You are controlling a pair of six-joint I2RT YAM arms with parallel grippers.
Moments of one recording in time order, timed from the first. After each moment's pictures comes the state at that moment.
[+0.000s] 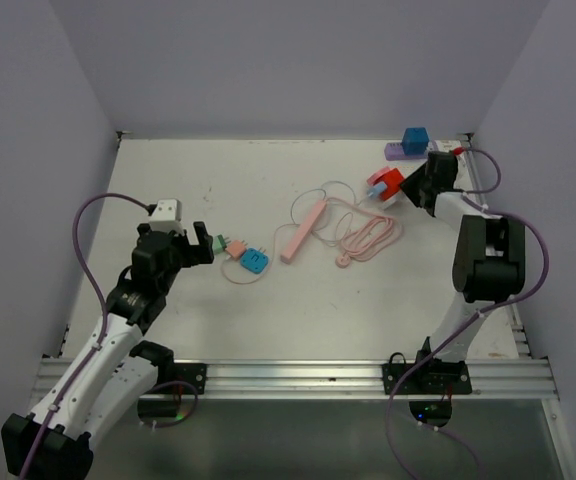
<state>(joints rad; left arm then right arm) -0.32 0.71 0.54 -0.22 -0.21 -0.25 -0.07 1.91 1.24 0.00 0.05 0.82</state>
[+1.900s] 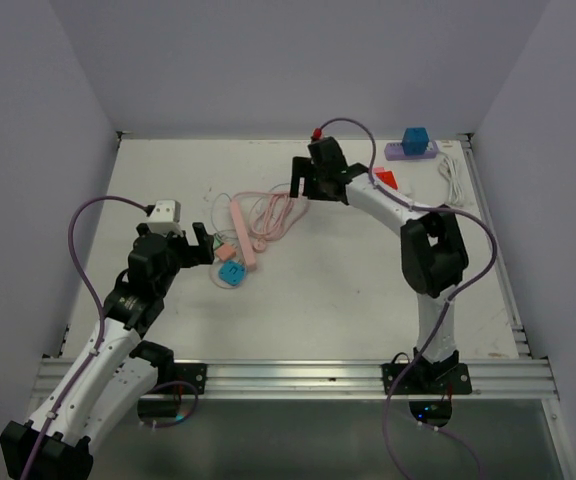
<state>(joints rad) -0.32 0.67 0.54 -0.22 -0.18 -0.25 0.54 2.06 1.65 -0.39 0.07 0.50</state>
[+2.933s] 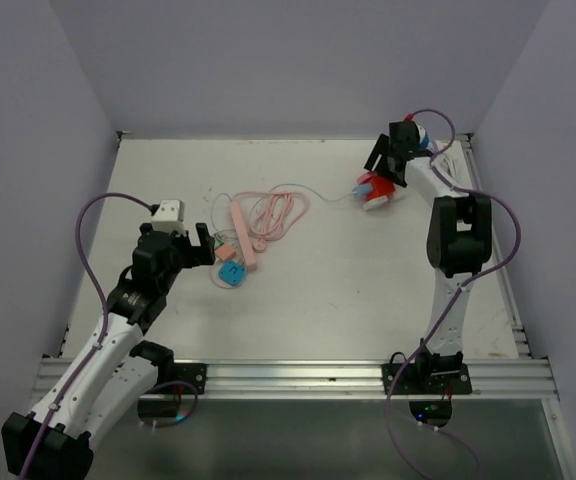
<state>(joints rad) -0.32 0.71 0.54 -0.22 -0.18 -0.23 0.10 2.17 1.75 -0.39 0.18 0.51</state>
